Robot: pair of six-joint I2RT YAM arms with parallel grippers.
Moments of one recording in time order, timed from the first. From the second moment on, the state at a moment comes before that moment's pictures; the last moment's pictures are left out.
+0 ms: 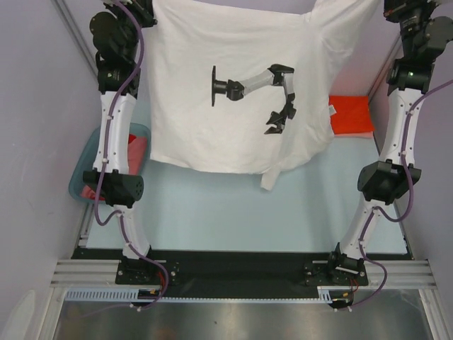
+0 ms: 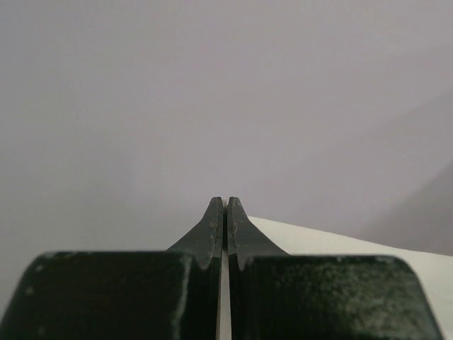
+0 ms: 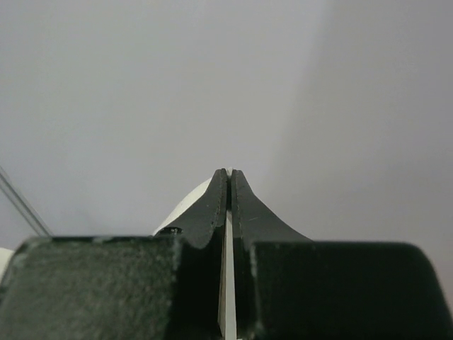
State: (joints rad) left arm -0.11 2.01 2.55 -0.04 0.07 -0.28; right arm -0.26 2.10 2.56 0.21 -0.37 0.76
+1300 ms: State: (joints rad) left arm -0.10 0.93 1.87 -0.12 0.11 -0.31; right arm -0.35 1.17 2.24 0.06 -0.42 0.72
